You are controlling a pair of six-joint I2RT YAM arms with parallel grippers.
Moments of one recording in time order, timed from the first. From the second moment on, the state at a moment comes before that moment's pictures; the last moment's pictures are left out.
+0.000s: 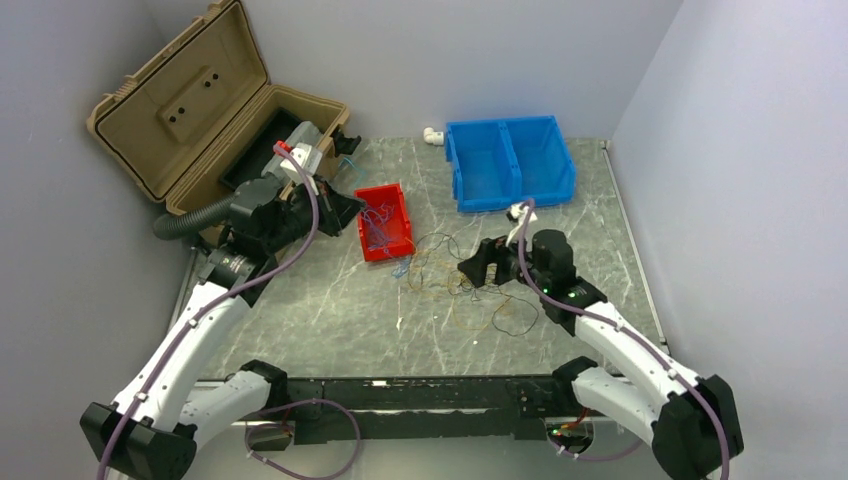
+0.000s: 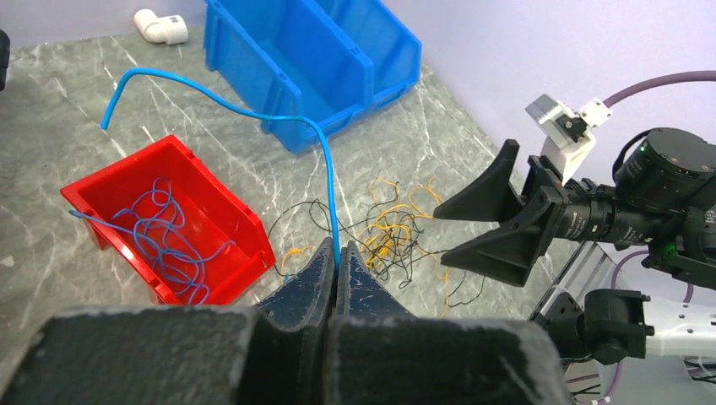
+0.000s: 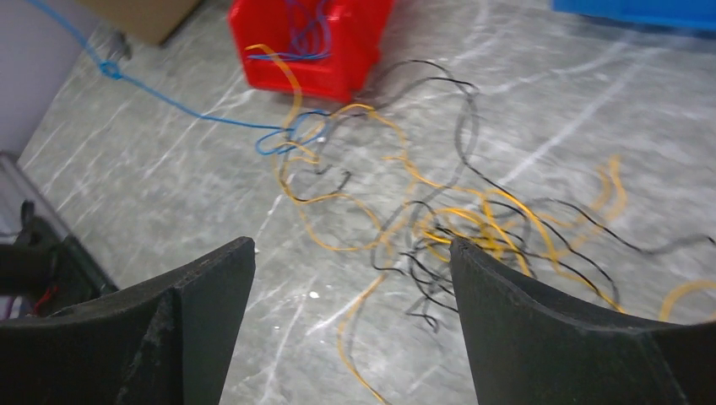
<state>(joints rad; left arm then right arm) -0.37 0.96 0.99 -0.16 0.38 -0.37 0.41 0.90 0.49 0.02 -0.30 0.32</state>
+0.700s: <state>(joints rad) -0.37 0.94 0.98 -0.11 0.43 -0.36 0.72 1.38 0.69 0.19 0.11 0.88</state>
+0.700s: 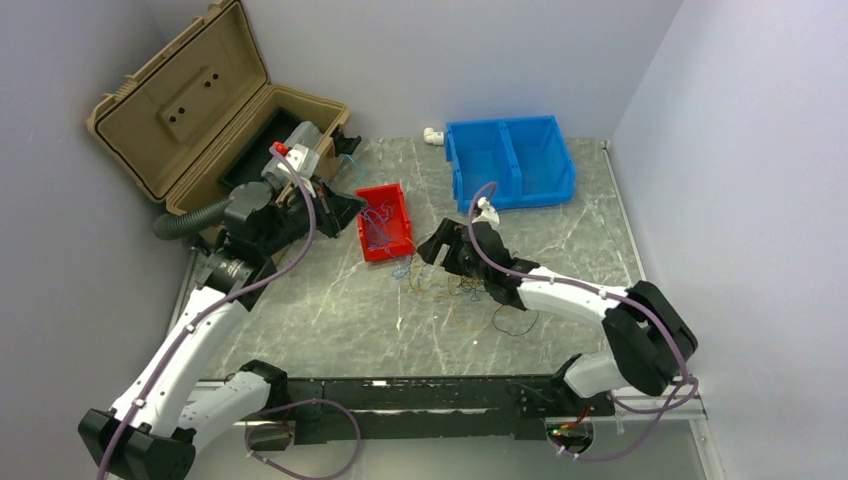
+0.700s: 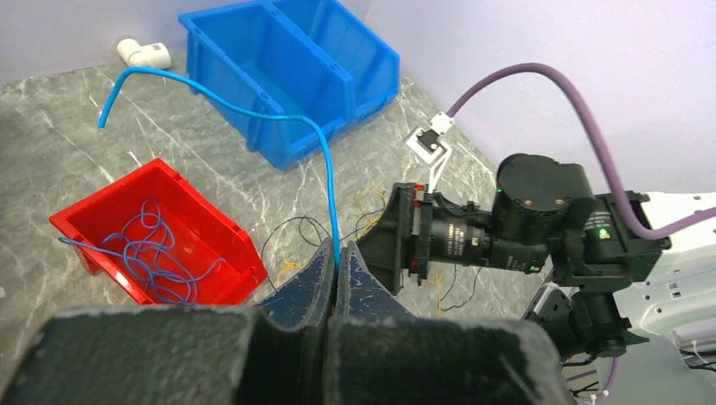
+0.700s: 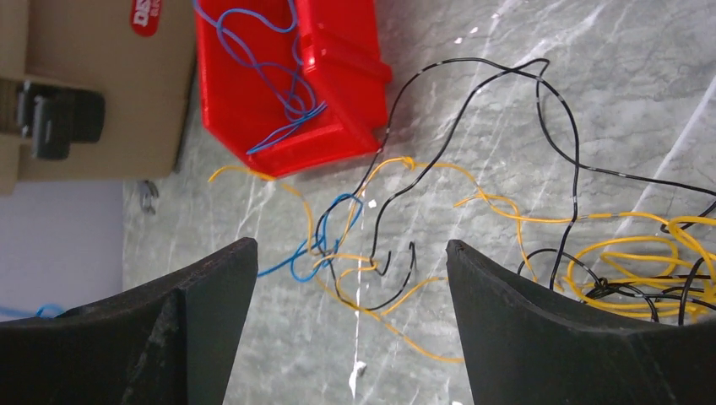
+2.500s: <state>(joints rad) -0.37 0.70 1.04 -0.52 -0.31 -0.34 0.30 0.68 0.39 -0.32 0.65 1.04</state>
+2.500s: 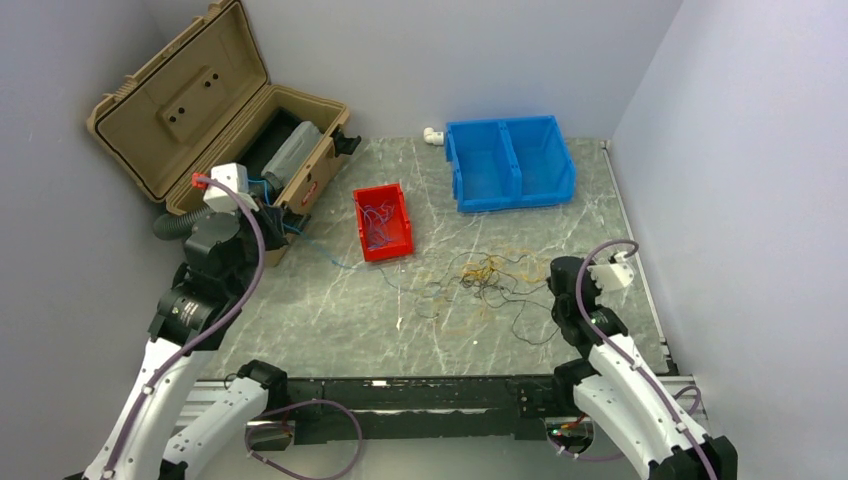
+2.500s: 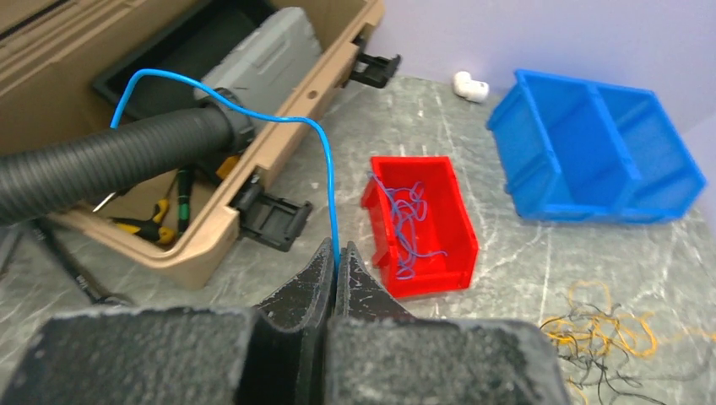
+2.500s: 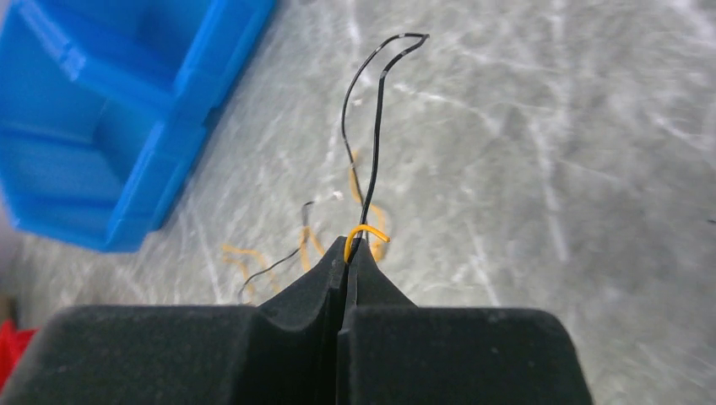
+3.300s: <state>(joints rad) -0.37 0.76 1.05 -0.33 0.30 -0.25 0.30 0.75 0.44 -0.21 0.27 0.57</state>
